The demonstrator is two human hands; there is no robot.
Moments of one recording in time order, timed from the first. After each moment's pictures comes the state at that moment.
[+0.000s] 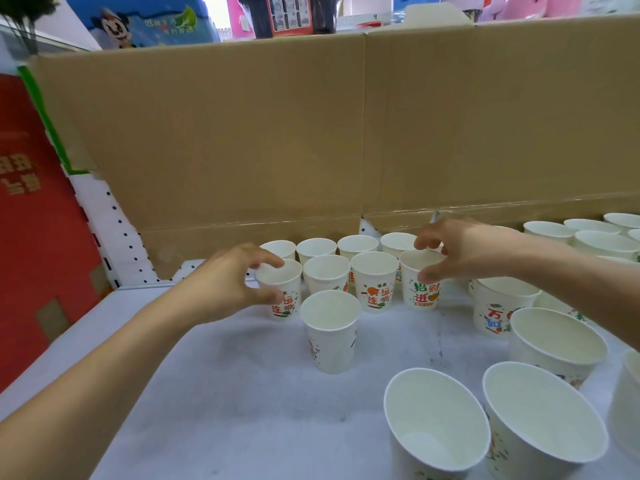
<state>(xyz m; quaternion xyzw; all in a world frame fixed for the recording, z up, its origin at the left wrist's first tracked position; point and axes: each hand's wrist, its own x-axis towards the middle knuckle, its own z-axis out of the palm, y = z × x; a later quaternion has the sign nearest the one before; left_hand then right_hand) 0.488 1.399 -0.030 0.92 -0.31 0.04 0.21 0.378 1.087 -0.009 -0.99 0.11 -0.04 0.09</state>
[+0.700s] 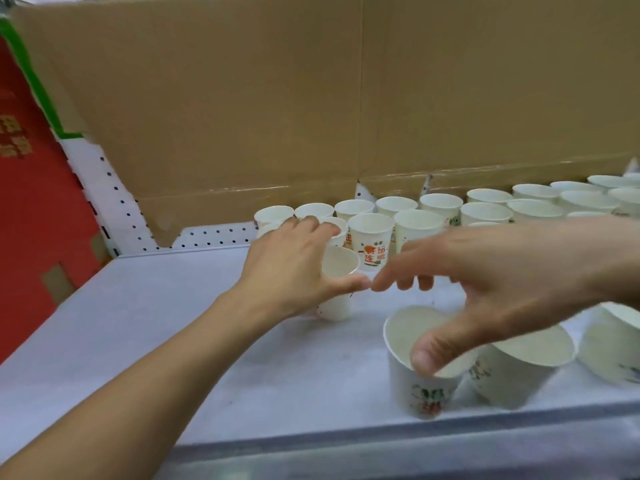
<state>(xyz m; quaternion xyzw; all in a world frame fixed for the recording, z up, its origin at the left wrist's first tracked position) 0.411 1.349 -0.048 0.91 -0.36 0.19 0.06 0.262 1.196 0.028 -0.98 -0.09 0.14 0.06</state>
